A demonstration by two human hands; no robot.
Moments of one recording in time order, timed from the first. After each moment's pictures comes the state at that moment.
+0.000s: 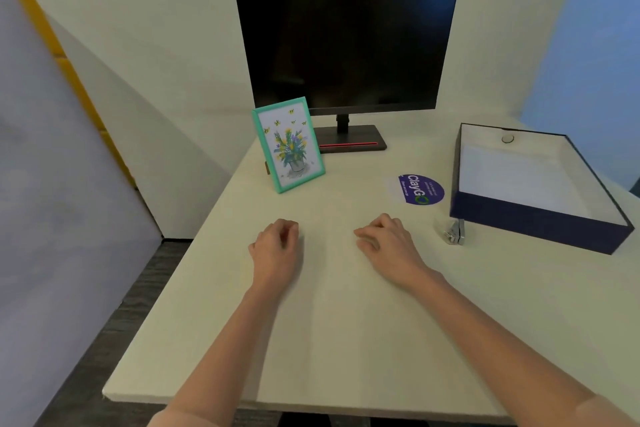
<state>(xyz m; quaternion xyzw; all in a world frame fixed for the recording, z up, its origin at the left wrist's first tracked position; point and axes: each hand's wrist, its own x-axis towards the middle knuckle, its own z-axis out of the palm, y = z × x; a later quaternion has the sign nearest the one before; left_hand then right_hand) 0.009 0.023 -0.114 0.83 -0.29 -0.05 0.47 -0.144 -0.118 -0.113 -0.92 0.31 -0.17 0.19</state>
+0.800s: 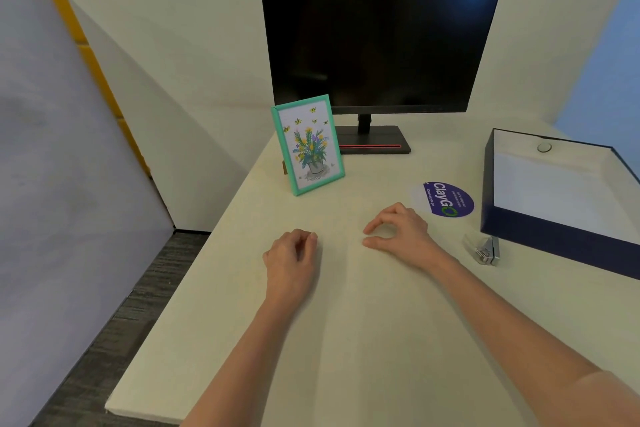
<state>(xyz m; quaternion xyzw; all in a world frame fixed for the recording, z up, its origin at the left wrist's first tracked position) 0.013 0.023 -0.117 0.82 -0.28 -0.06 0.50 -0.106 -0.158 -0.103 -0.89 0.29 -0.18 0.29</state>
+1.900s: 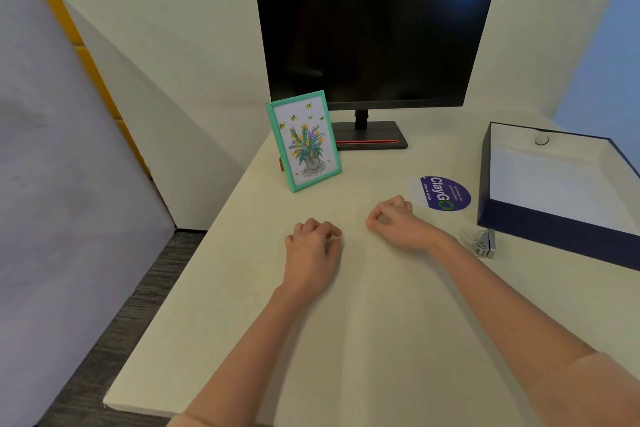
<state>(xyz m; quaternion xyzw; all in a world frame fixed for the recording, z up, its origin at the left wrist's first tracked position) 0.000 0.000 -0.110 0.85 -0.42 -0.01 0.32 -0.100 -0.162 -0.086 -0.90 0.31 -0.05 0.31</state>
